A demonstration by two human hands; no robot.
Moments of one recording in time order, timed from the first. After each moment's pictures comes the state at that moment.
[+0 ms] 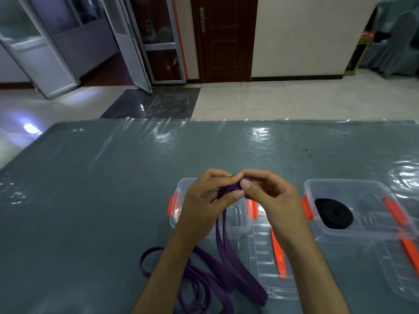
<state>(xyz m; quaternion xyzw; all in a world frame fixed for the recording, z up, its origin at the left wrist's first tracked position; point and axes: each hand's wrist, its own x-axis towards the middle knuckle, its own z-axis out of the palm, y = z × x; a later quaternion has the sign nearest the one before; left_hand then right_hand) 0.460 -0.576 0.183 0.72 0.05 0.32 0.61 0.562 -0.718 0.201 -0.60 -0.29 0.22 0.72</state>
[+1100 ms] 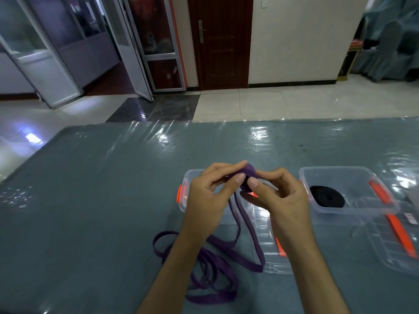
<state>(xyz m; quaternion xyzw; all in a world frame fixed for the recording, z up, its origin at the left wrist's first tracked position) 0.397 -0.630 0.217 0.71 0.07 0.35 0.61 0.486 -0.762 0.204 -0.52 -0.24 0.18 0.80</state>
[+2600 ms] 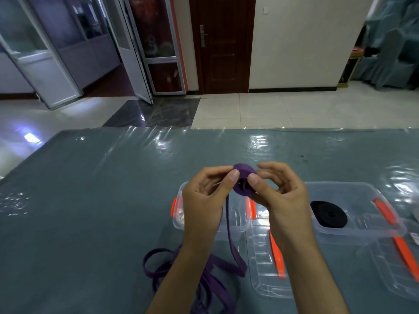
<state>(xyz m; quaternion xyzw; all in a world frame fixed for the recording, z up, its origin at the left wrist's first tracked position) 0.442 -0.618 0.221 0.60 0.14 0.42 0.67 0.533 -0.730 0.226 -0.52 -0.23 0.15 0.81</state>
